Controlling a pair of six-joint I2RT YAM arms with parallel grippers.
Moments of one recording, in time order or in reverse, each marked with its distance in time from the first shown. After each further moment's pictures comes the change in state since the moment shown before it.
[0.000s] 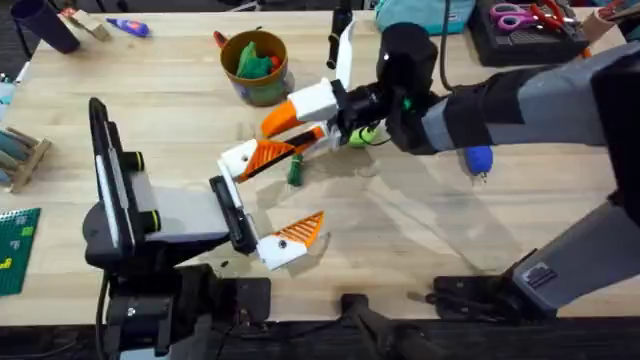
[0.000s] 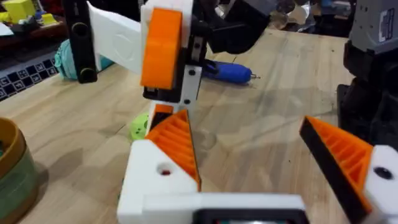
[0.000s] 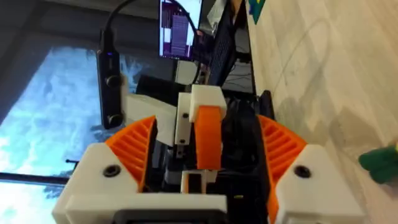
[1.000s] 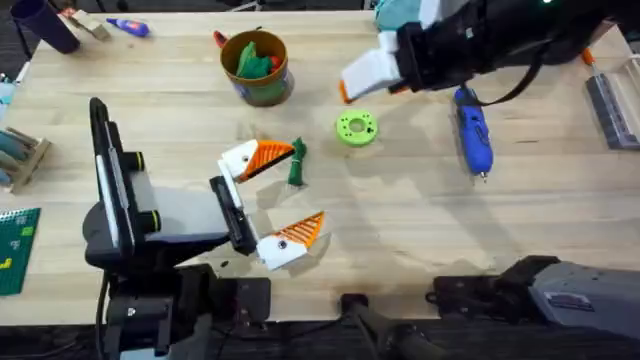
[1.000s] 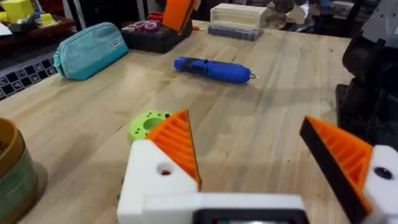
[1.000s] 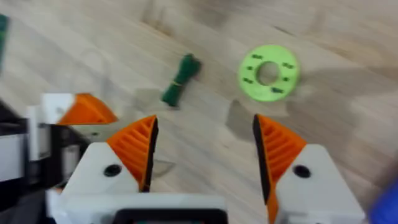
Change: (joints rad) left arm 0.000 0.000 0.000 -0.001 0.003 0.000; right arm -0.059 -0.454 0.550 -1.919 1.050 -1.073
